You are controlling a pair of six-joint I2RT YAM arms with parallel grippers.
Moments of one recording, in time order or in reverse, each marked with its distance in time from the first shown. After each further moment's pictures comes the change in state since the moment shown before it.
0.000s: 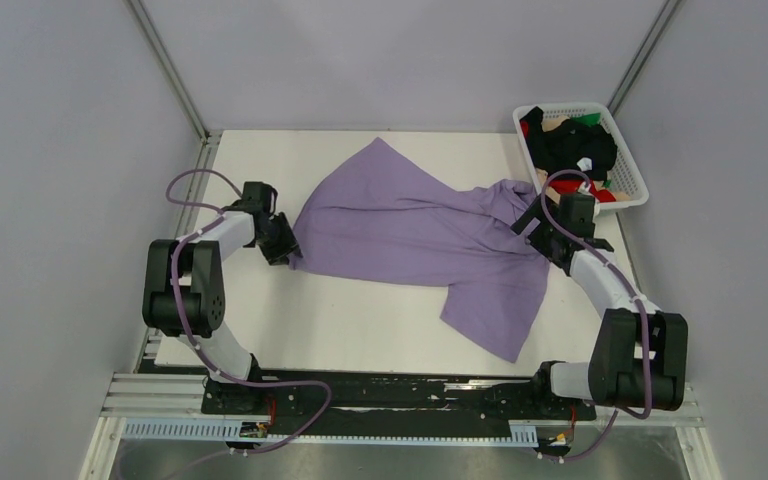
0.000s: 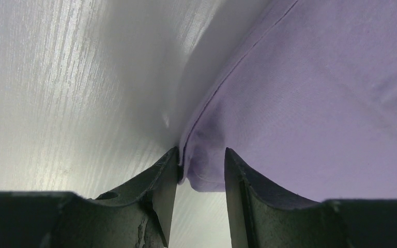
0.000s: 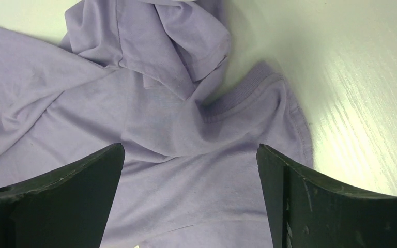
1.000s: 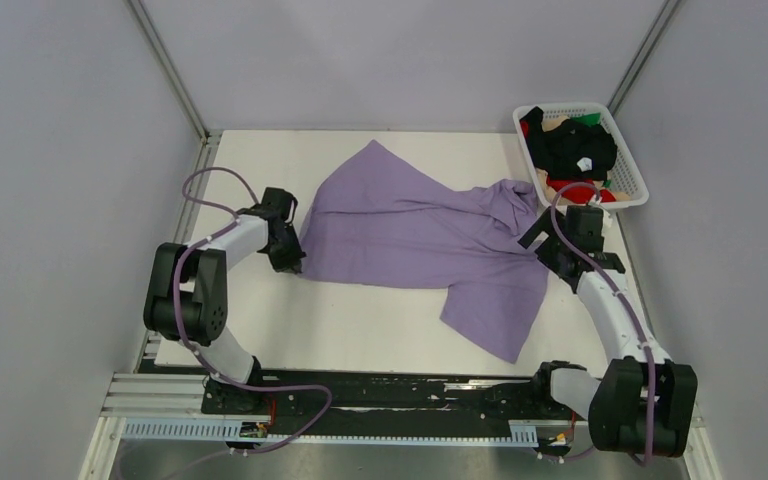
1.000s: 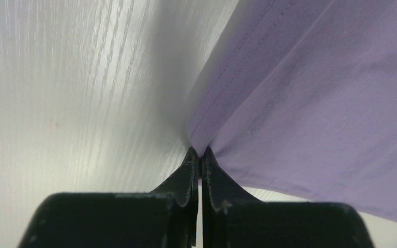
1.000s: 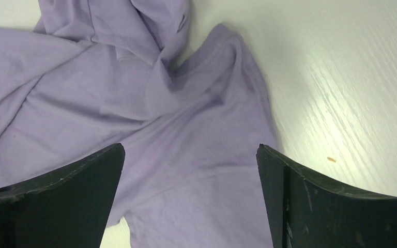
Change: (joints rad) left arm -0.124 -0.016 0.002 -0.092 -0.156 -0.008; right arm 0.000 -0.179 -0.039 -0.172 0.079 0.004
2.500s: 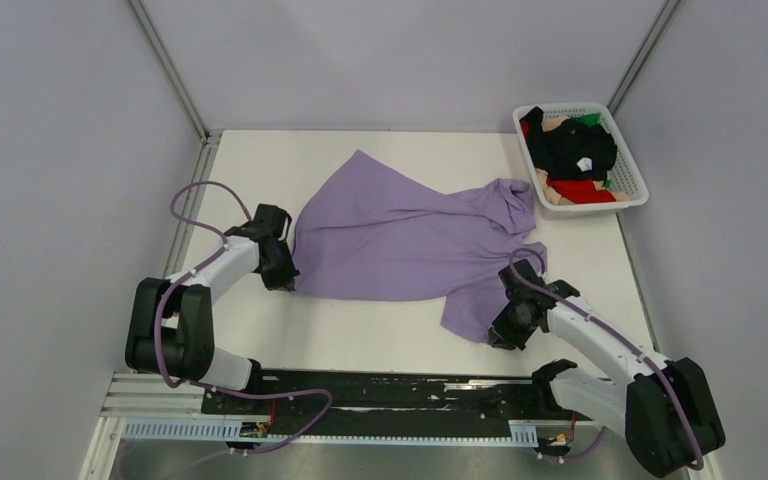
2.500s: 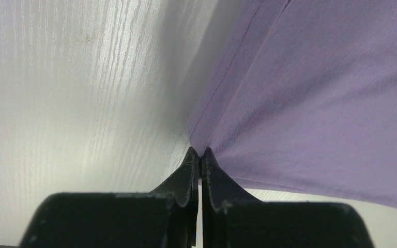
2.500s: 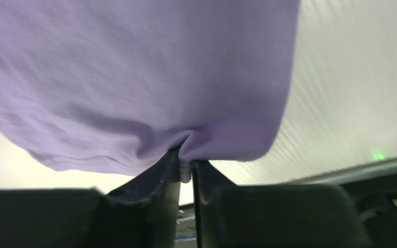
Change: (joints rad) left arm -0.008 -0.229 -0.176 -0.069 -0.021 -0.003; right arm 0.477 -0.109 -0.251 -0.478 -0.059 0.516
